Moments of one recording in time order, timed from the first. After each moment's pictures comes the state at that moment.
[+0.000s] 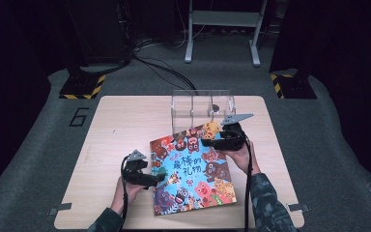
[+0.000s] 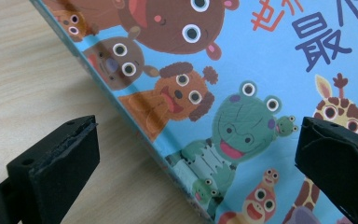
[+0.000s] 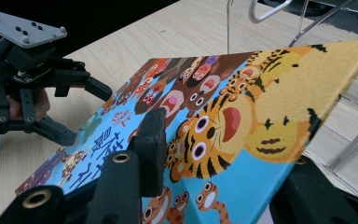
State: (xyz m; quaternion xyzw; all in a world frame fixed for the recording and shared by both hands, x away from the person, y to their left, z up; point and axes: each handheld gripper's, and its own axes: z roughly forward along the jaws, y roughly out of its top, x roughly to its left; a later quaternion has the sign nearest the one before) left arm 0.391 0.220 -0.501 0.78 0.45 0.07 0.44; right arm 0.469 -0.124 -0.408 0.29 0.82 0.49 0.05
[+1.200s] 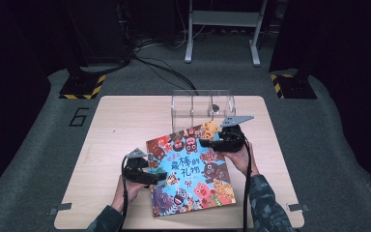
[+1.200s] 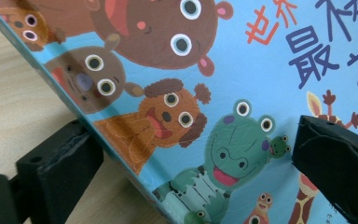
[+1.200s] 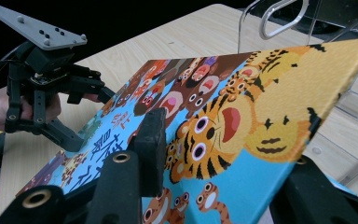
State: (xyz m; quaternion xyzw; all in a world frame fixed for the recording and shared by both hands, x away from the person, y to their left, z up) left arm 0.396 0.223 -0.498 0.78 0.43 0.04 0.45; right arm 0.461 -0.121 -0.407 0.27 0.82 0.51 0.06
